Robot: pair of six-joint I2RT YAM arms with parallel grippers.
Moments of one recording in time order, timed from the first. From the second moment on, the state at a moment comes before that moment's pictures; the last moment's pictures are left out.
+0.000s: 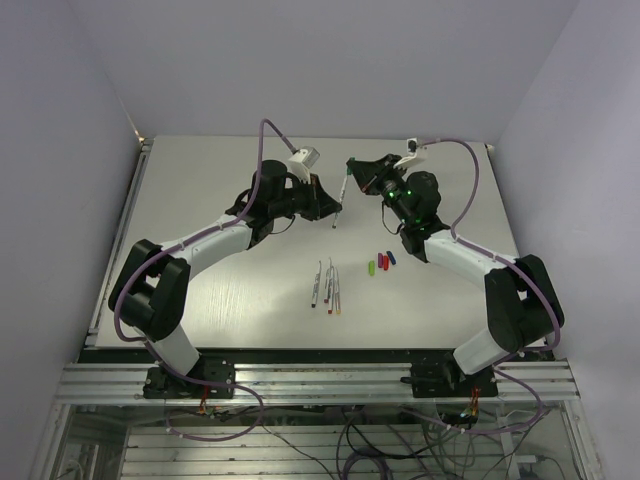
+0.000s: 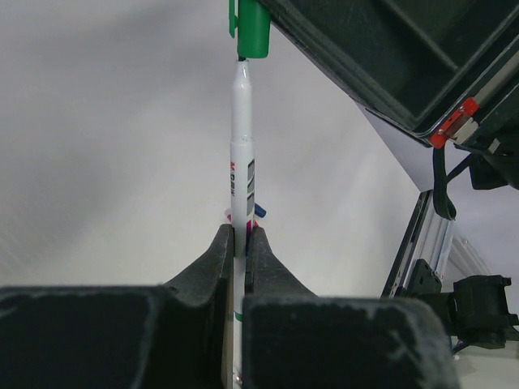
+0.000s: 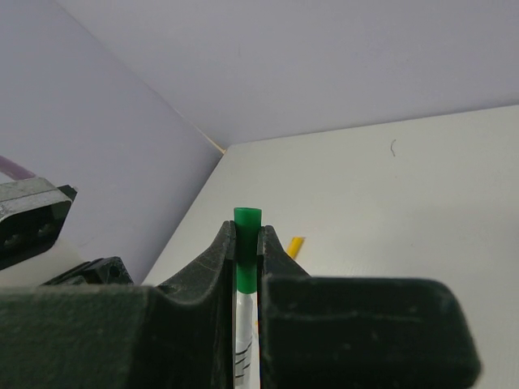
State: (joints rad) left arm -0.56 1.66 1.10 0.29 0.49 -0.47; right arm 0.43 1.55 0.91 0.76 -0.10 0.65
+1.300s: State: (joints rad) left arm -0.56 1.66 1.10 0.29 0.49 -0.47; right arm 0.44 1.55 0.90 0.76 -0.11 0.64
